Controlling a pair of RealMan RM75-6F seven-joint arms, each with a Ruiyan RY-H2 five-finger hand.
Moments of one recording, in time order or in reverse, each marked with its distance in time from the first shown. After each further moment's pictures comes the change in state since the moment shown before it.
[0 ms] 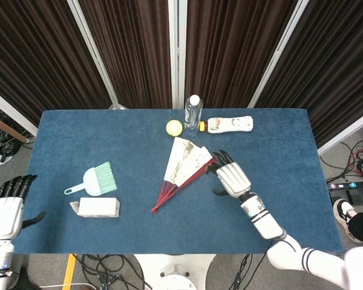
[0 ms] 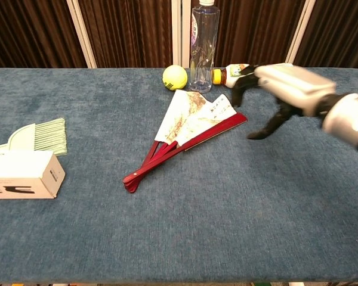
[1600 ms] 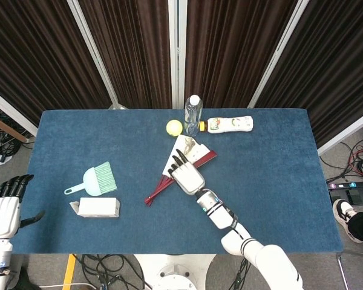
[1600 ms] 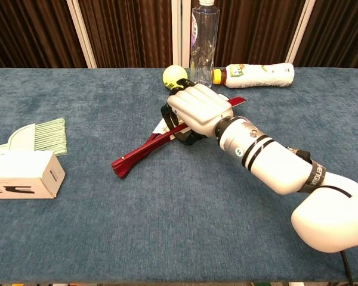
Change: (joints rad) left arm 0.005 -0.022 -0.014 0.052 -0.012 -0.005 -0.095; right arm 0.281 -0.560 -0.041 0.822 -0.057 0.022 0.079
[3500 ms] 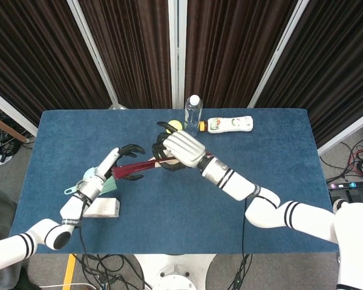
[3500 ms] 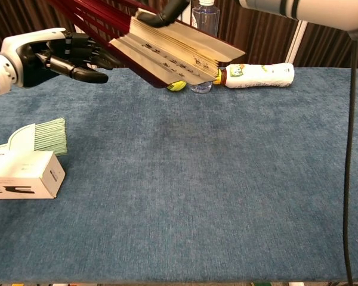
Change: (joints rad) left arm -0.617 -0.247 -0.182 0.175 -0.083 -0.684 -0.944; right arm 0.211 0.799 0.122 -0.987 0.110 -0.203 0.333
